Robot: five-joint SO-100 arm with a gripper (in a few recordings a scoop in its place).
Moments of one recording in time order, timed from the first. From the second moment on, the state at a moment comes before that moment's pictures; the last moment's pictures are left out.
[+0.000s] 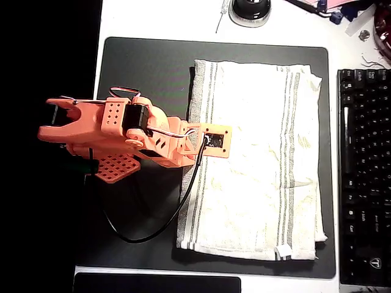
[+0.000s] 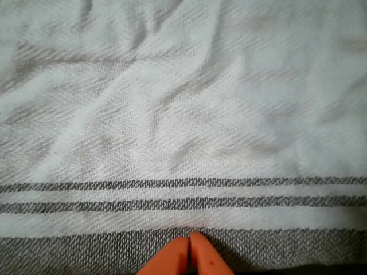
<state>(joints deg) 5.7 191.2 179.7 78.6 -89.1</state>
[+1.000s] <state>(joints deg) 3.6 191.2 179.7 78.6 -88.3</state>
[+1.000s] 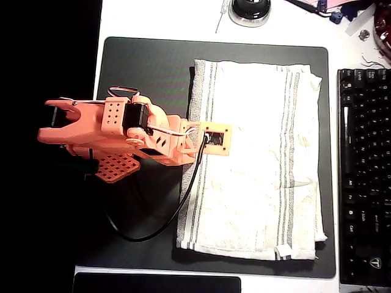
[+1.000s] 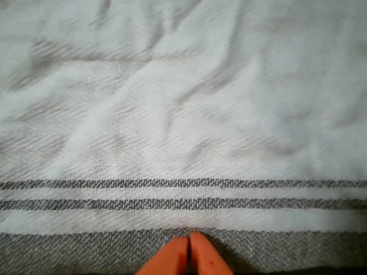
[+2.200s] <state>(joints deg) -30.8 93.9 88.9 81.7 -61.1</state>
